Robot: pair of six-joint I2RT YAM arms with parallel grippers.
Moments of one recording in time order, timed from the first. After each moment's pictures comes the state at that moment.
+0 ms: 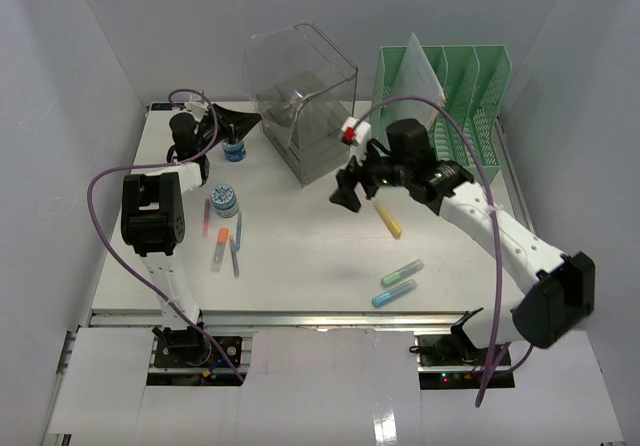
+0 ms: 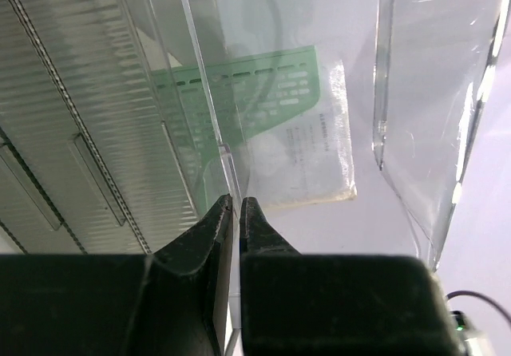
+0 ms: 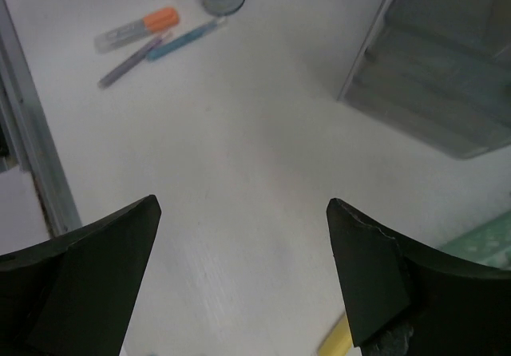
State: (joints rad) left arm 0.04 2.05 1.28 0.83 0.78 -1.38; right arm 0.60 1.37 1.25 -0.41 -0.52 -0.24
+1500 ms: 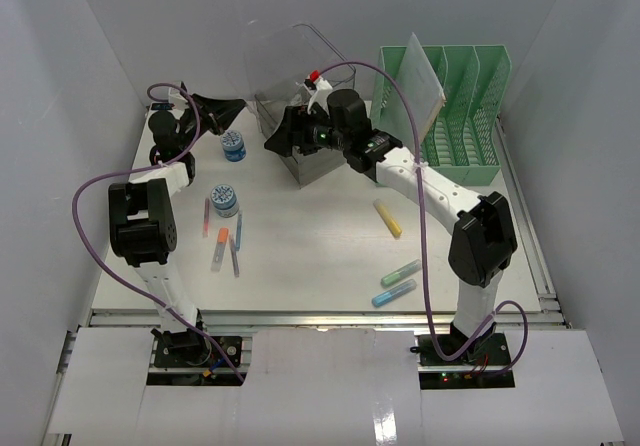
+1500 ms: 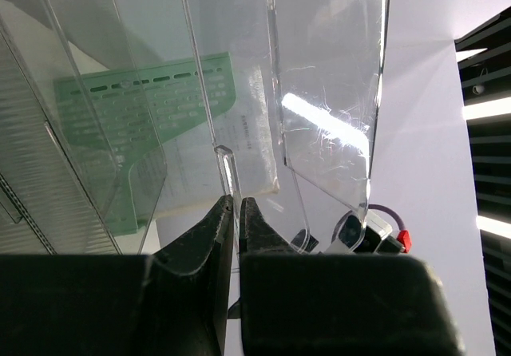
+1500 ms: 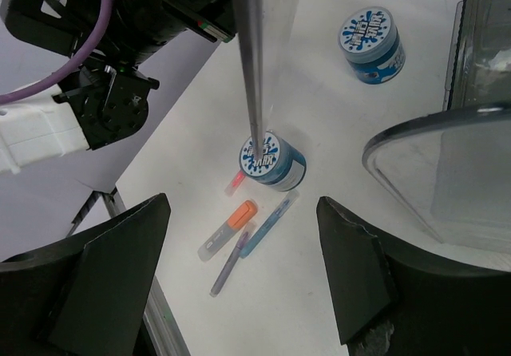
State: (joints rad) left arm 0.10 1.95 1.25 0.96 0.83 -1.62; right arm 0.73 1.87 1.70 -0.07 -0.34 0.50
